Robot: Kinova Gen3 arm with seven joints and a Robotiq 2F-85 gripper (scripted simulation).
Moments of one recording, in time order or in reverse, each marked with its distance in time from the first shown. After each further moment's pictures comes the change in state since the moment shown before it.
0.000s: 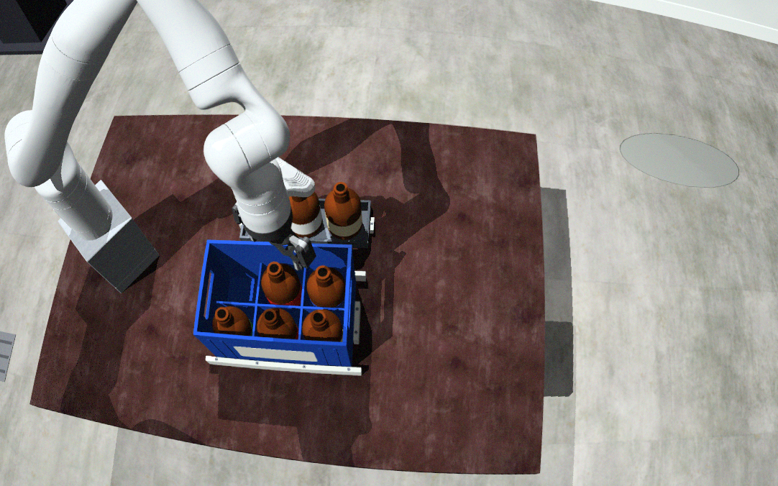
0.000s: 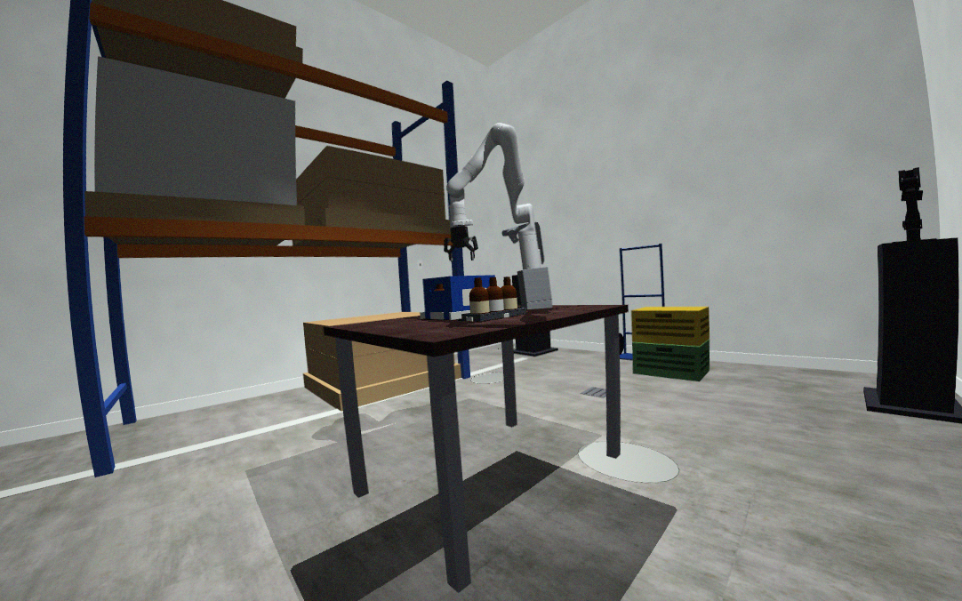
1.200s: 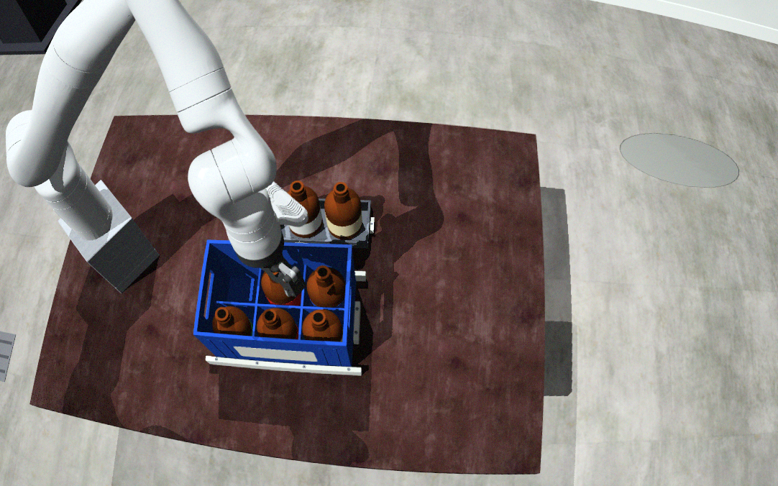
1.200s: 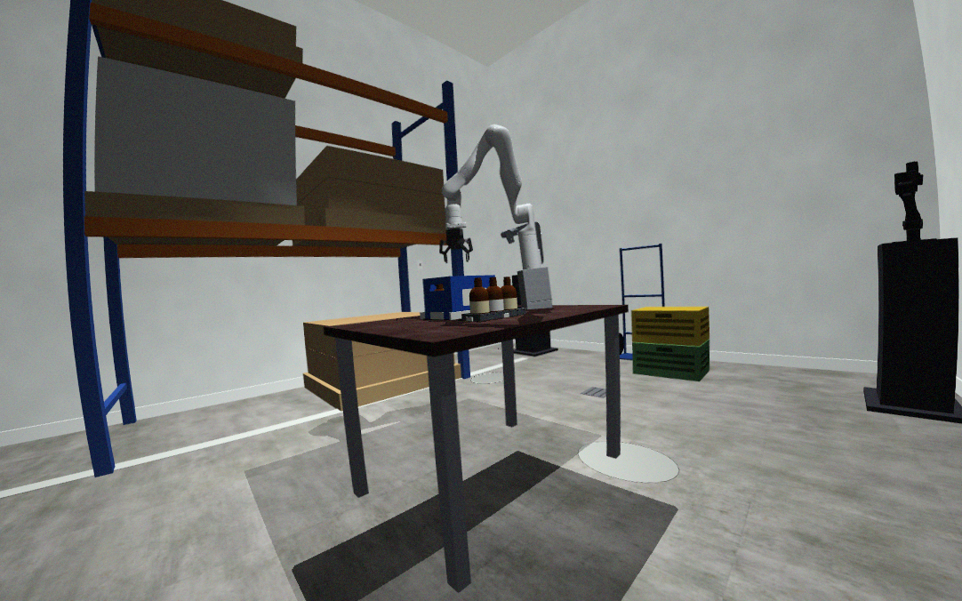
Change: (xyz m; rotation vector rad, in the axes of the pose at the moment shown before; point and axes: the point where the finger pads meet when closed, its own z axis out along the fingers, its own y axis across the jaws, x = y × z) arm -0.039 0.015 0.002 -0.016 0.003 0.117
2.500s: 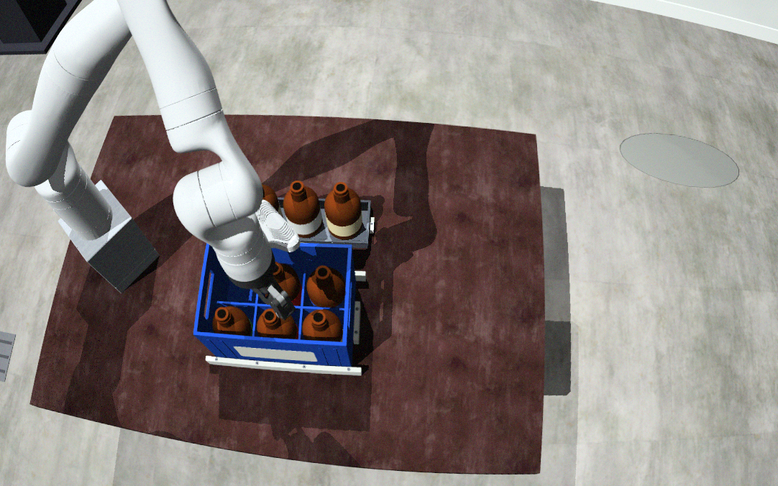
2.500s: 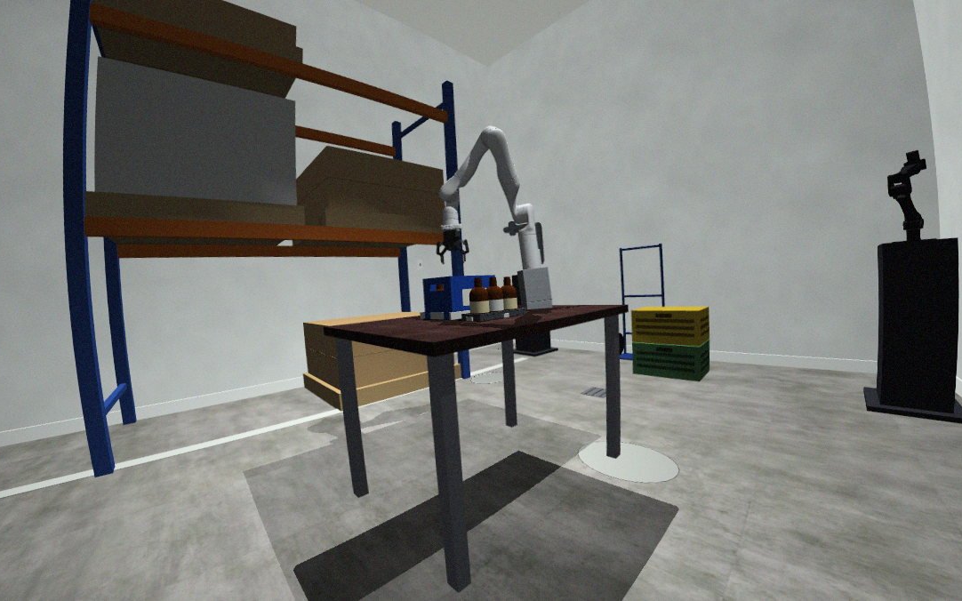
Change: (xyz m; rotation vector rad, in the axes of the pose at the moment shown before) arm -0.032 0.013 0.001 -0.015 0.002 0.097
